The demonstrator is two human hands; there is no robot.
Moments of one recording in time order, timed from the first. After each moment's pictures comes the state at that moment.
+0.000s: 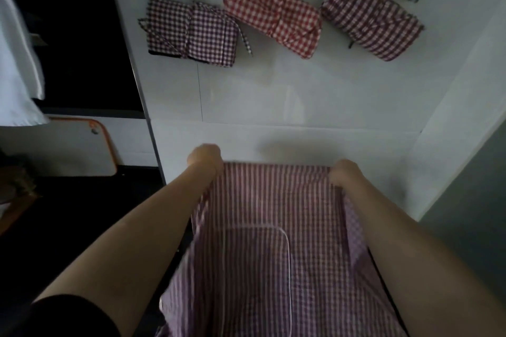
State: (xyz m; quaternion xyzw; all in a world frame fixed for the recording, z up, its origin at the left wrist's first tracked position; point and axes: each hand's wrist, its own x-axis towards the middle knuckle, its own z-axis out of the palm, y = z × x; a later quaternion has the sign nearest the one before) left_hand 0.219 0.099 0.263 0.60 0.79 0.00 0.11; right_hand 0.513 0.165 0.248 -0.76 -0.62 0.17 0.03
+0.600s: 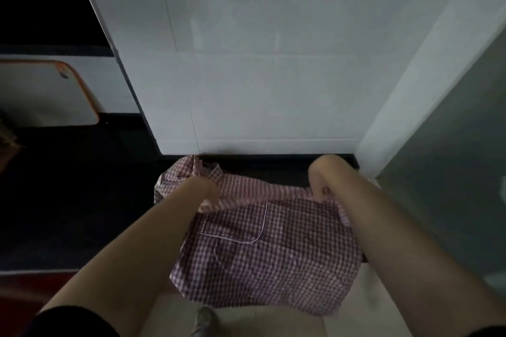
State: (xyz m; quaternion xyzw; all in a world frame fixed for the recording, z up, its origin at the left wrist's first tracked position) left_hand 0.270 0.003 0.132 0.63 0.66 -0.33 0.25; right_hand 0.521 0.082 0.165 -0.58 -0.61 0.21 -0.50
